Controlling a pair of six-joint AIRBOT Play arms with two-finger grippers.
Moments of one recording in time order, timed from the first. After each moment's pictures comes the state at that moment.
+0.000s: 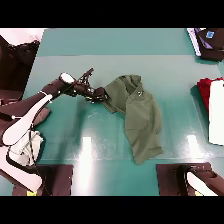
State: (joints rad) left arm -0.30 -1.75 1.30 0.59 -0.94 -1.27; right arm -0.03 -0.96 1.56 -1.05 1.14 1.37
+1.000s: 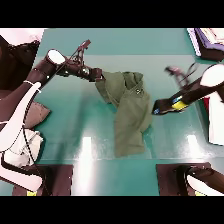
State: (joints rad) left arm -0.28 -1.67 1.58 0.76 -1.01 -1.22; right arm 0.23 -1.12 1.10 -1.23 1.47 1.63
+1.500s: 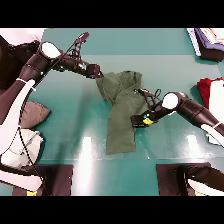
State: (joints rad) left arm -0.28 -1.62 1.63 0.81 -1.07 -1.24; right arm 0.48 -1.23 0.90 -1.09 1.09 1.72
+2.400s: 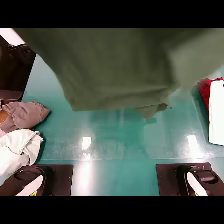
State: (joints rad) left arm -0.13 -0.94 2.03 0.90 -1.02 -1.23; right arm -0.03 -0.60 1.55 -1.06 0.98 1.69
